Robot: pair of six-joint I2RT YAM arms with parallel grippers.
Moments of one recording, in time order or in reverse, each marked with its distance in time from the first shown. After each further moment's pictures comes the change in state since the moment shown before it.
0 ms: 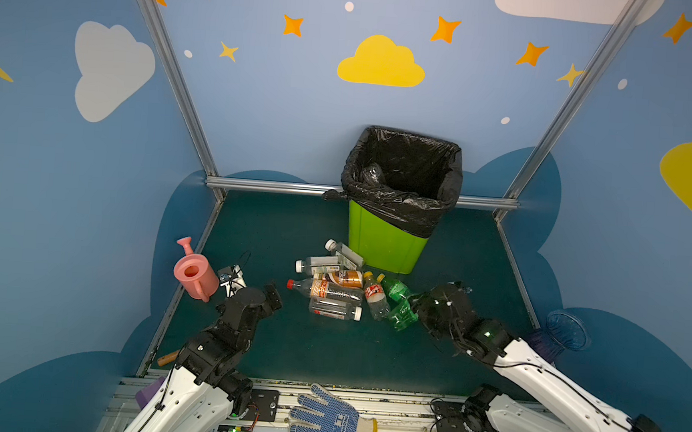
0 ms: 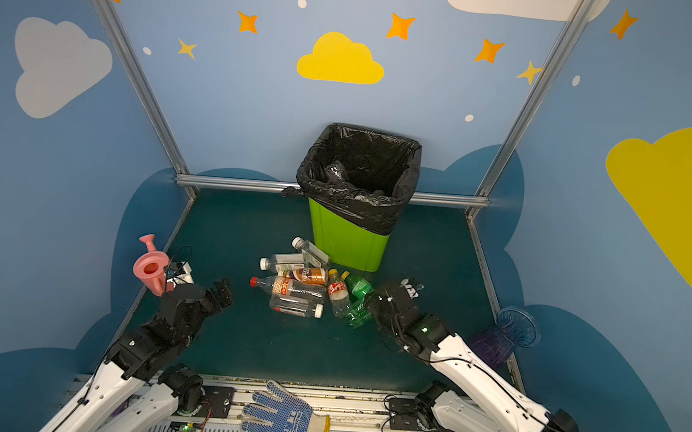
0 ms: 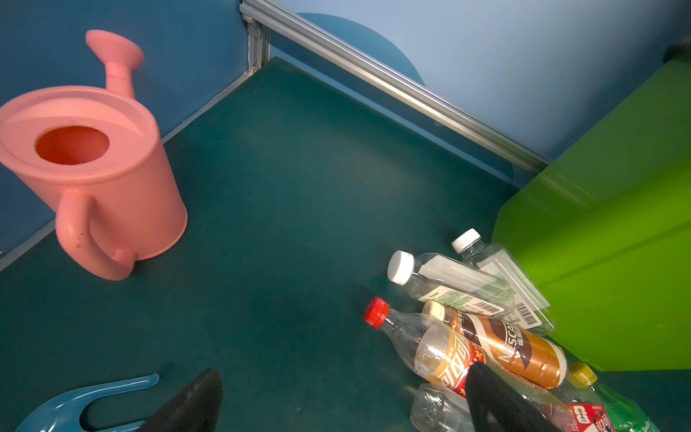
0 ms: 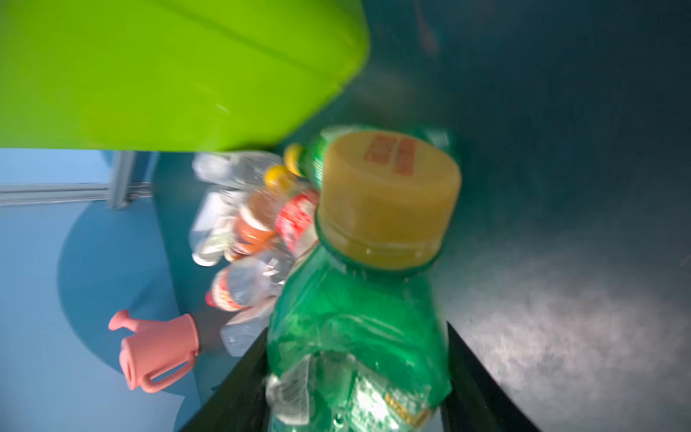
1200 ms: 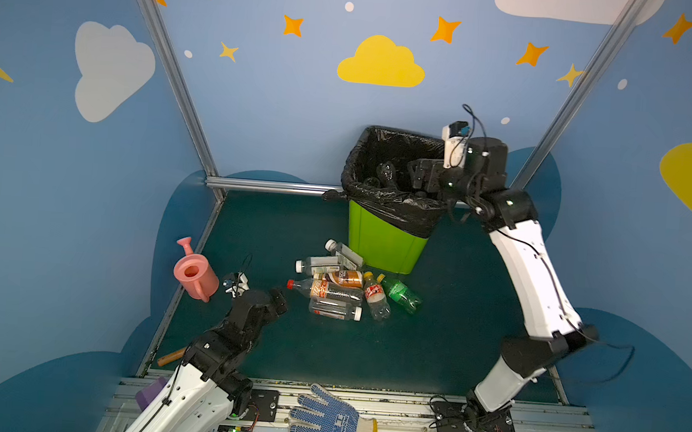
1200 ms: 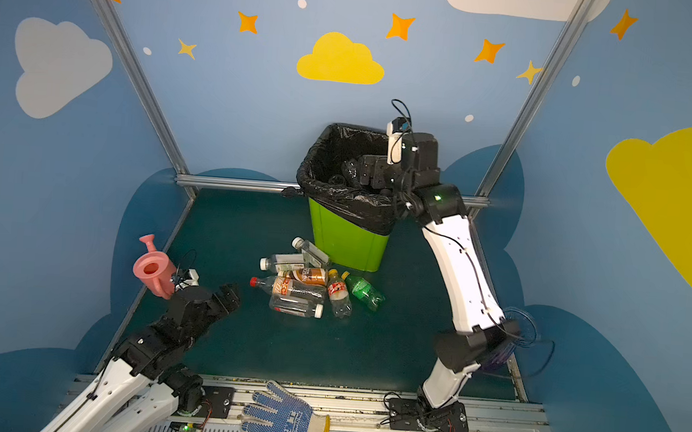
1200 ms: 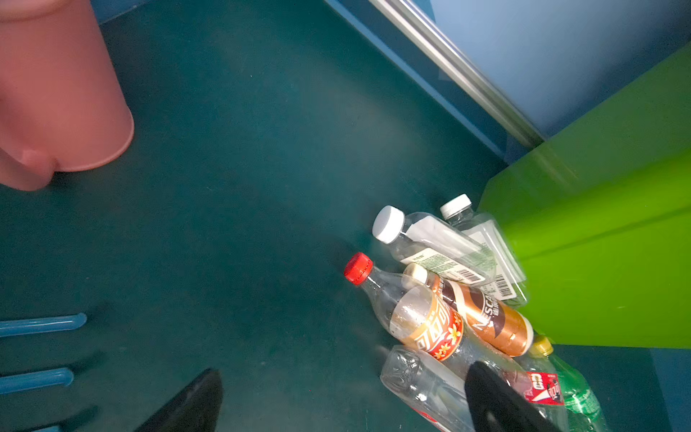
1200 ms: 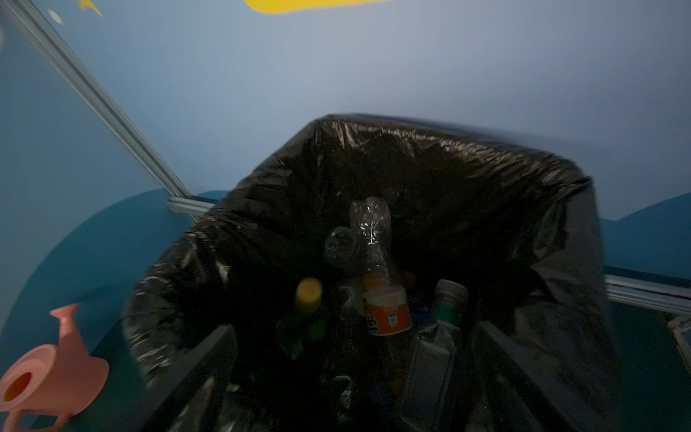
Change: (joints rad) left arm 0.002 -0.017 -0.052 -0.014 0.134 -0.172; right arm -0.253 0.706 1.359 -0.164 -0.200 -1.039
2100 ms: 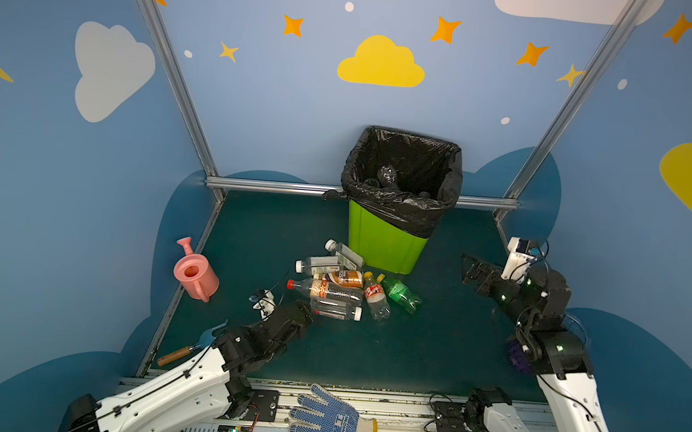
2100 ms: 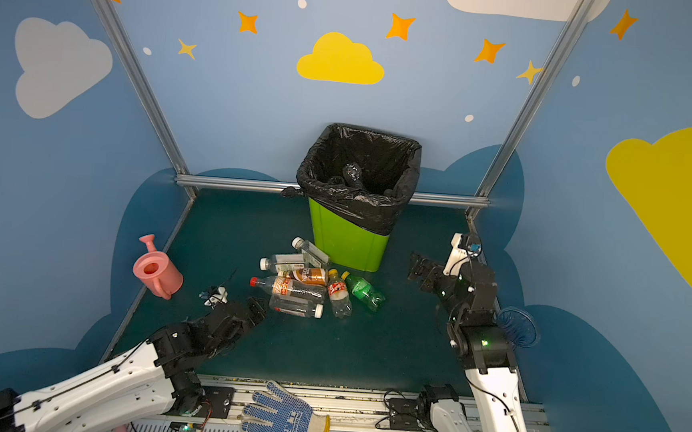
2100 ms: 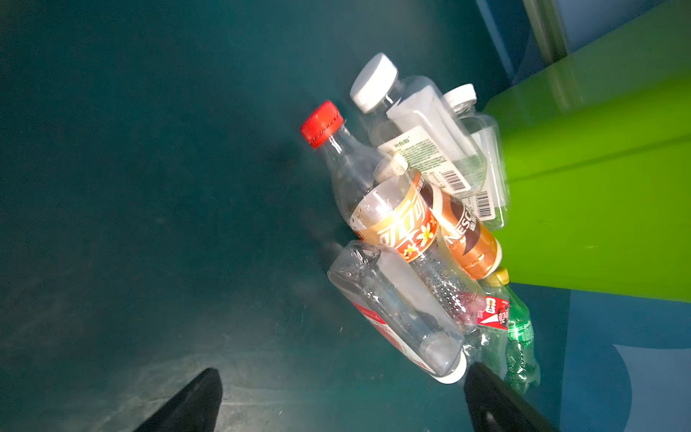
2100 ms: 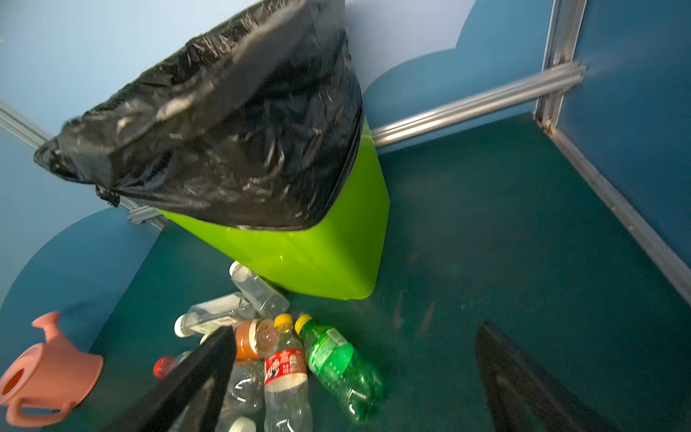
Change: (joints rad) left arm -0.393 0.251 -0.045 0.088 -0.027 -0.572; right arm -0.262 -0.909 -1.262 0.211 -0.080 0.234
